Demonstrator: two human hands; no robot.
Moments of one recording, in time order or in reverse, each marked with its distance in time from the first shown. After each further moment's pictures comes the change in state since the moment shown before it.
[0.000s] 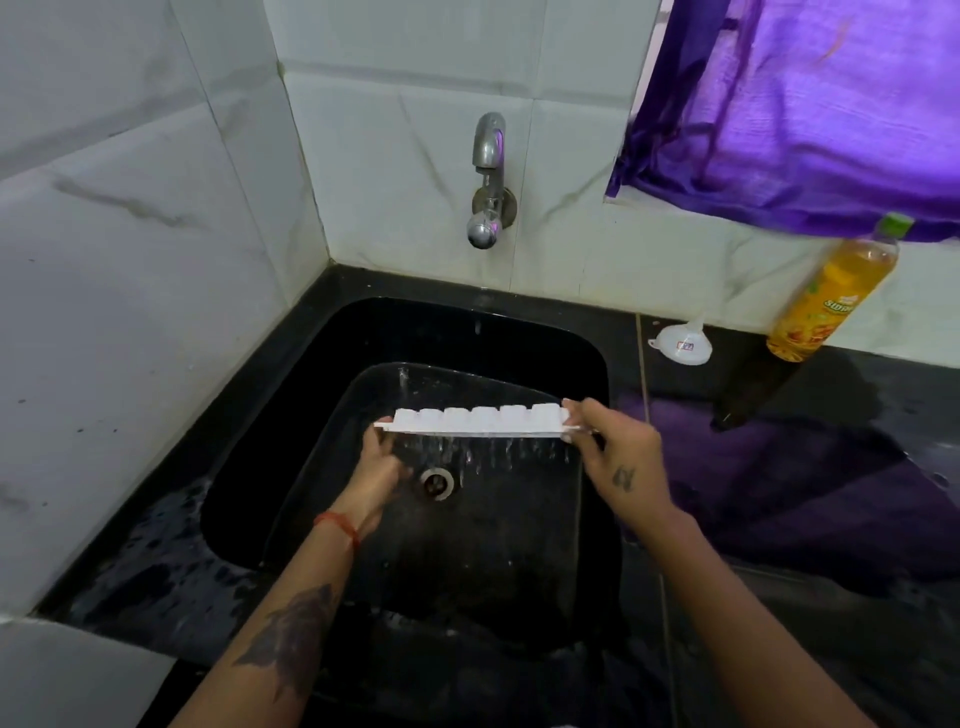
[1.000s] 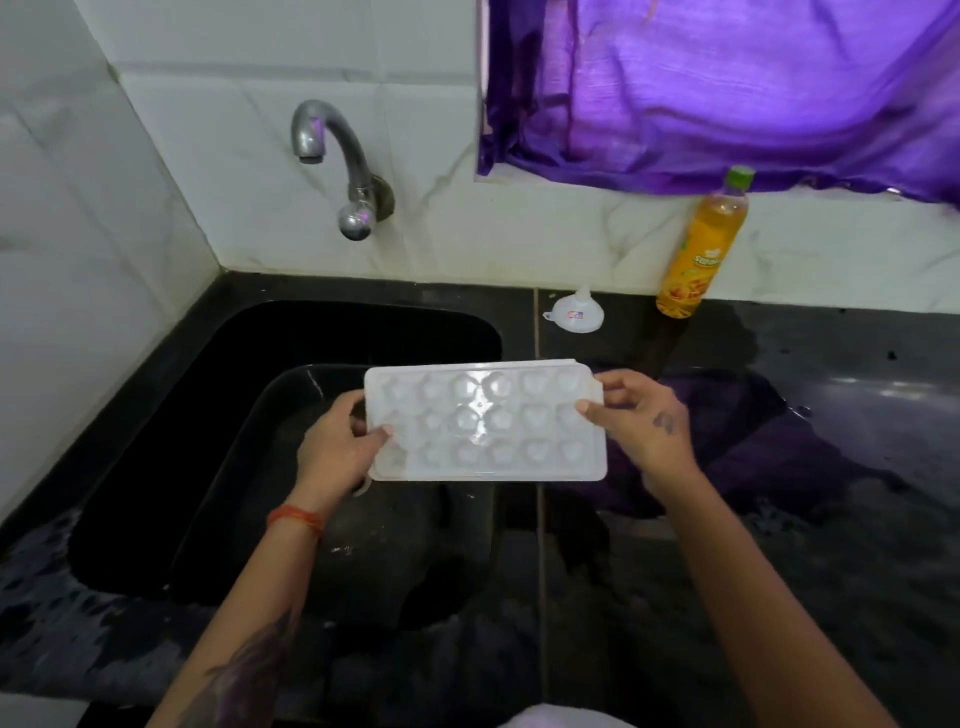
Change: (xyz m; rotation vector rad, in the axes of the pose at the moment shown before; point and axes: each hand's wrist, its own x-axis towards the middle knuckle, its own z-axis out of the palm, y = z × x) left_hand -0.037 0.025 0.091 0.694 0.071 0.287; right_hand -0.021 0.071 -0.115 0.405 0.030 0.794
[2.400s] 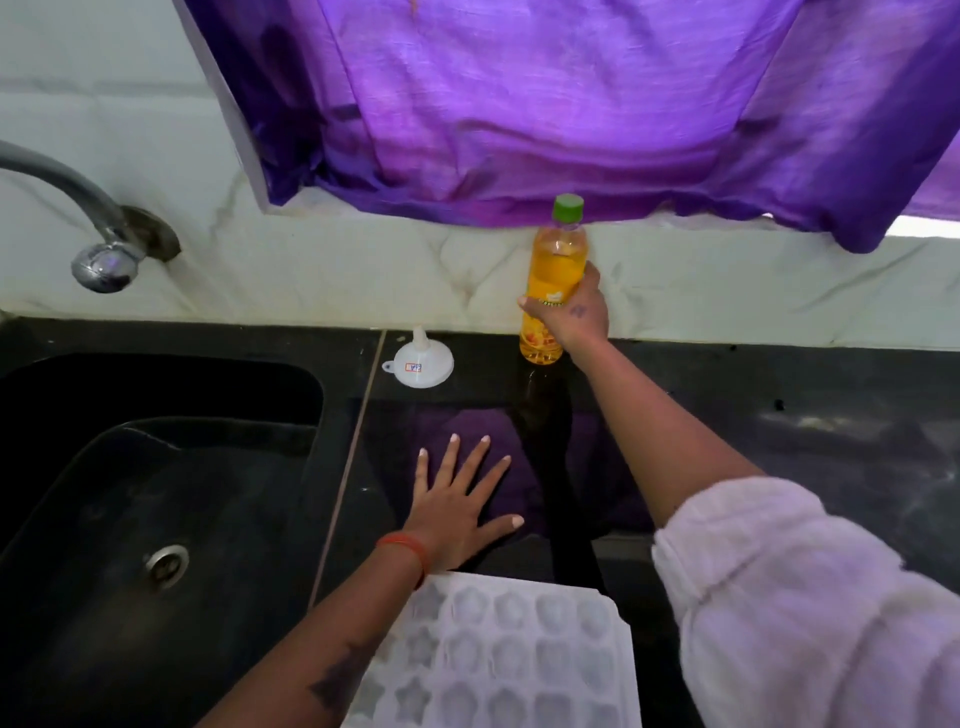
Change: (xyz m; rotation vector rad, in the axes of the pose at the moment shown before) left_hand 0.036 0.132 0.312 0.904 -0.493 0.538; right_hand 0.283 0.034 -0.127 -0.165 0.074 0.029
